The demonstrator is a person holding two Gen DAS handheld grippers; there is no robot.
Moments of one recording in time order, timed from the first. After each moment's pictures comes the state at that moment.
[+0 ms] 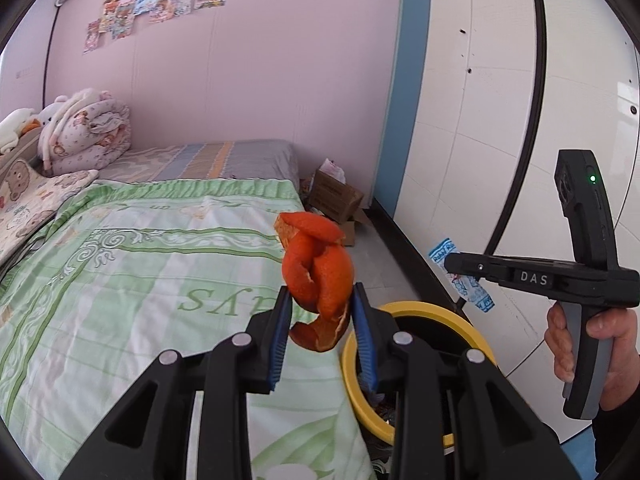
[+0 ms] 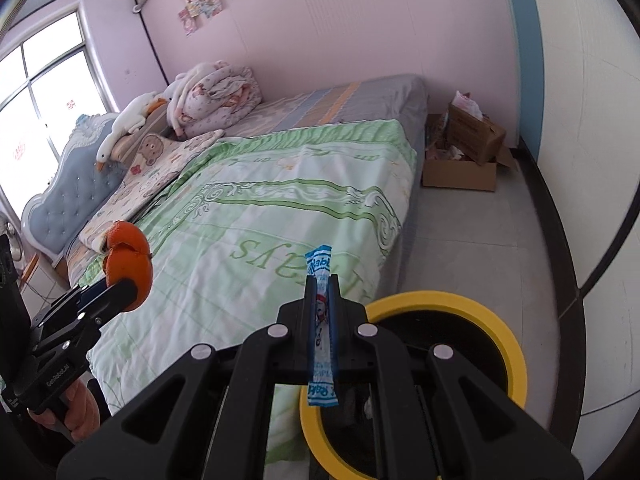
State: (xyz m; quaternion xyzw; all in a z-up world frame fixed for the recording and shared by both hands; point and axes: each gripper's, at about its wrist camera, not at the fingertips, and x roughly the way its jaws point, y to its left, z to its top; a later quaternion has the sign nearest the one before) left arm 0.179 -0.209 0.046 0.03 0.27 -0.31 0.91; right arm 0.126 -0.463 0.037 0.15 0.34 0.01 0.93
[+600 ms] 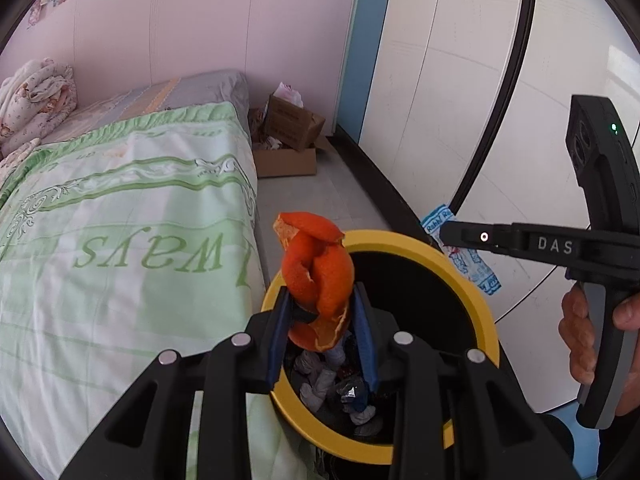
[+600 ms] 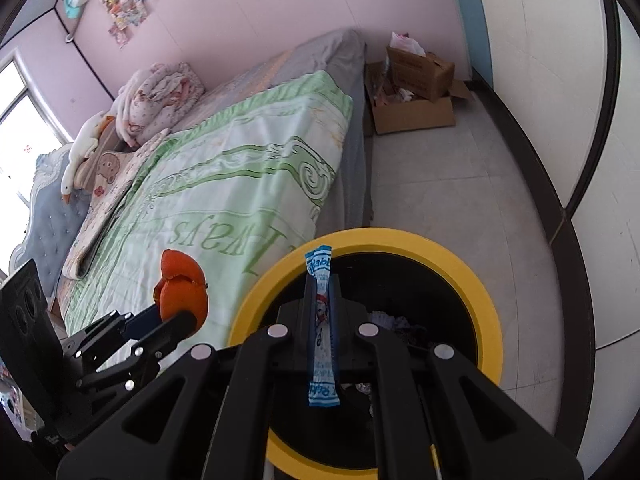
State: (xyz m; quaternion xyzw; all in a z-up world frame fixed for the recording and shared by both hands) left arm 0.198 -0.324 -0.051 0.08 0.38 -0.36 0.85; right arm 0.118 -0.545 -0.049 0.24 0.40 -0.05 0.89
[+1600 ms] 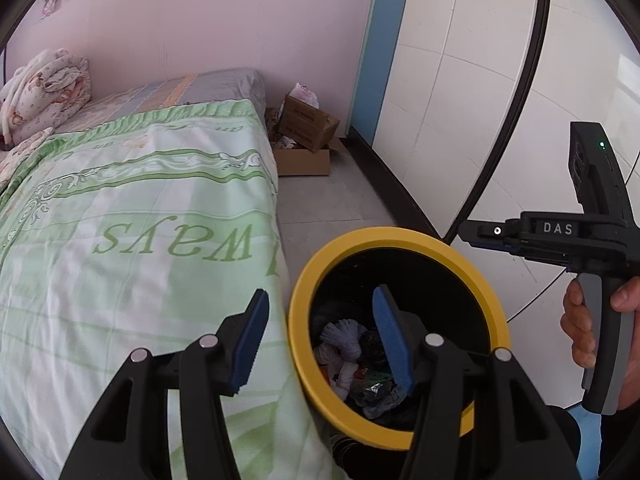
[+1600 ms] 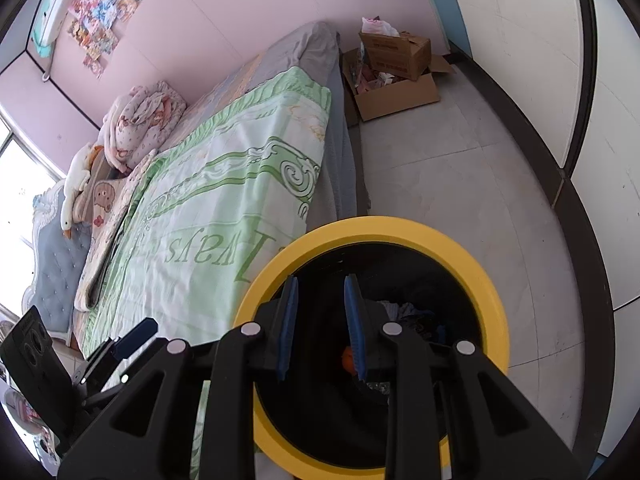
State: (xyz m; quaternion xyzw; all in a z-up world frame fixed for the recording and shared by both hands) left arm 0.203 -0.286 -0.045 0.07 0.37 -0.34 0.86; right arm 0.123 -0.561 -0.067 0.30 0.40 -0.07 0.87
